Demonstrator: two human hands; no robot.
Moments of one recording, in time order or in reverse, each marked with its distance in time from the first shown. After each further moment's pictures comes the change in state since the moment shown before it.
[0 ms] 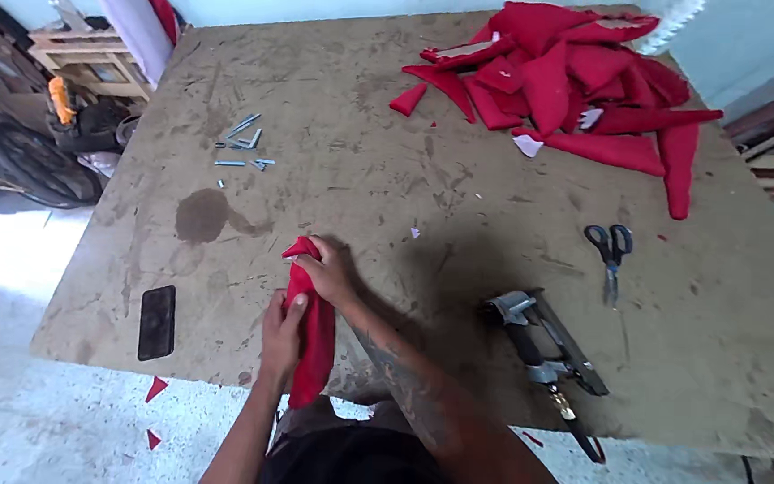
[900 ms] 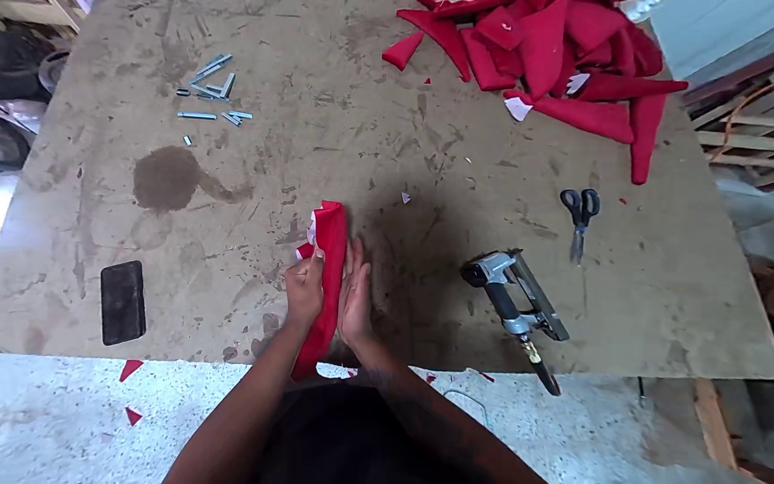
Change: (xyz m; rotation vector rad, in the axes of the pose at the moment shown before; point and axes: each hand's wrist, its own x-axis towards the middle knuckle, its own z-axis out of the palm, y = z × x) left_hand 0.023 -0.044 0.064 -0.173 -0.066 0.154; right_hand -0.109 0.053 -0.001 0.360 0.244 -0.072
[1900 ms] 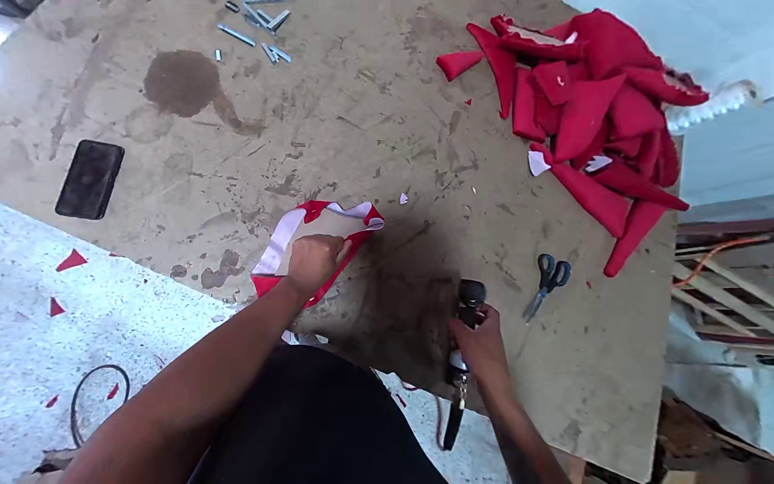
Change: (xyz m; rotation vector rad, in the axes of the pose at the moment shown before) left_hand -0.025 -0.037 0.075 1.027 -0.021 0.331; right_hand -0.014 -0.158 -0.272 -1.146 0.231 0.488
